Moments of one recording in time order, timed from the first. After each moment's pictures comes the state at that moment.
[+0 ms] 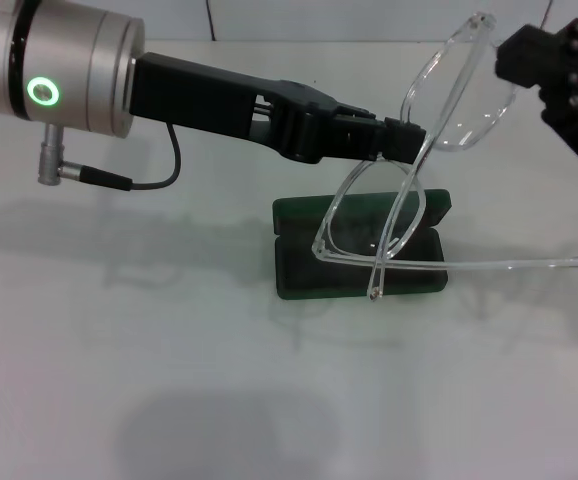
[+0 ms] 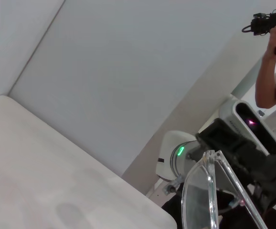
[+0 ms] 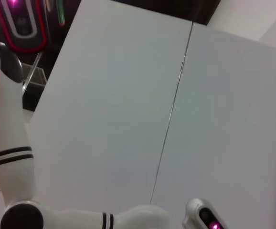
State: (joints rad) left arm -0.68 -2.08 1.09 1.11 1.69 1.77 -2.31; right arm 0.50 2.02 -1.02 -0.64 -1.15 -1.98 0.92
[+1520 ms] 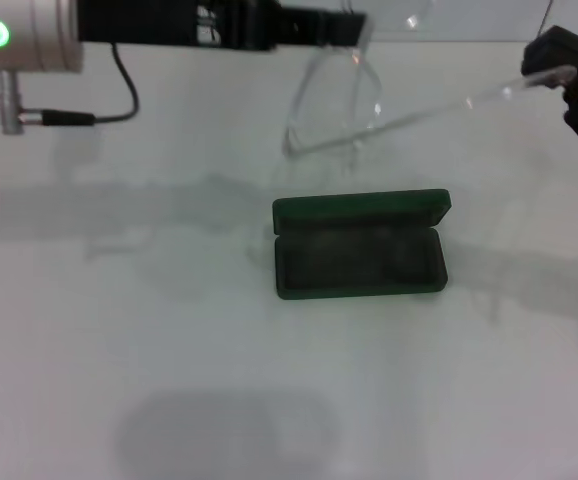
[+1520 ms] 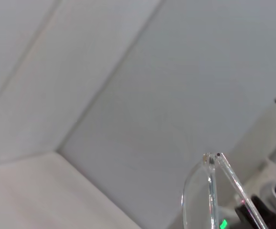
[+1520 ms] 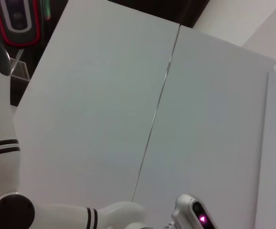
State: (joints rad) left arm -0.69 -2.07 0.90 1.08 1.71 1.72 -2.33; right arm 0.45 2.02 -1.01 -0.65 -1.12 -1.97 0.88
